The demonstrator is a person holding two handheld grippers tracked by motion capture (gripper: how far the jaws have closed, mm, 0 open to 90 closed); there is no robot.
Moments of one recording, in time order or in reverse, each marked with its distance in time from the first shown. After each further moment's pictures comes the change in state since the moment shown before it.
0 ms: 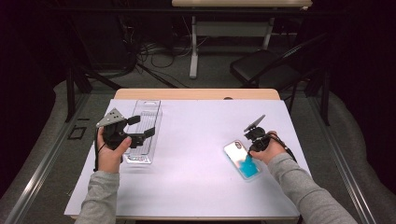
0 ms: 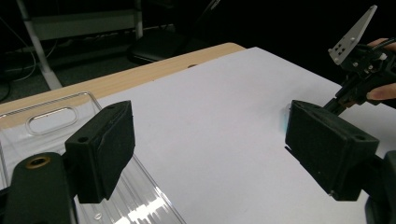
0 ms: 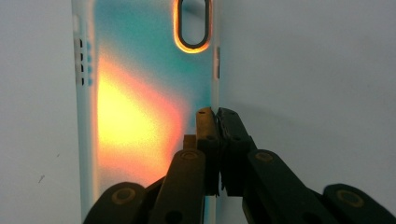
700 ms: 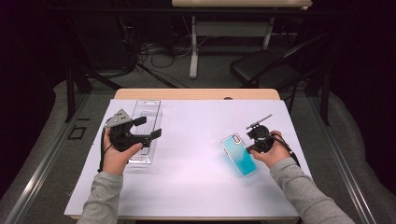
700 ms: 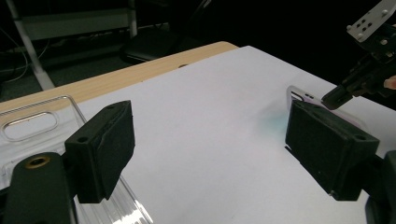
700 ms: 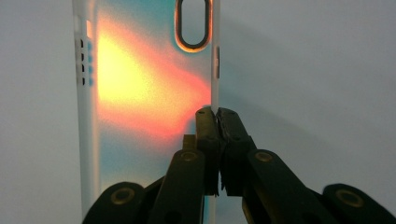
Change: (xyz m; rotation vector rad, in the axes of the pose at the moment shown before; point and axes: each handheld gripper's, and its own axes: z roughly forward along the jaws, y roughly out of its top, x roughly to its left) left arm -0.016 0.003 0.011 0.009 -0.017 0.010; right arm 0.014 -0.010 -0.033 -0.181 0.013 -0.018
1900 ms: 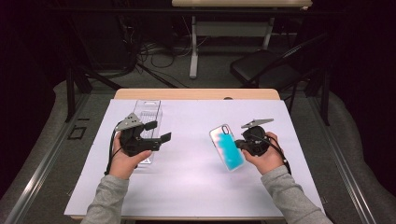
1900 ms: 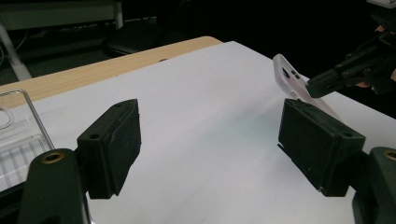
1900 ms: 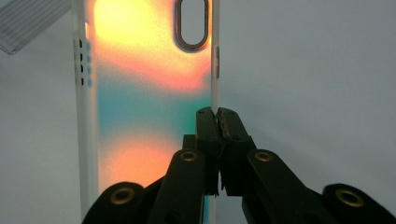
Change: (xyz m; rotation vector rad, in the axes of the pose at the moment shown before) left arm -0.023 -0.003 0.016 0.017 -0.043 -0.024; right arm 0.036 0.001 -0.023 -0.283 0.041 -0.021
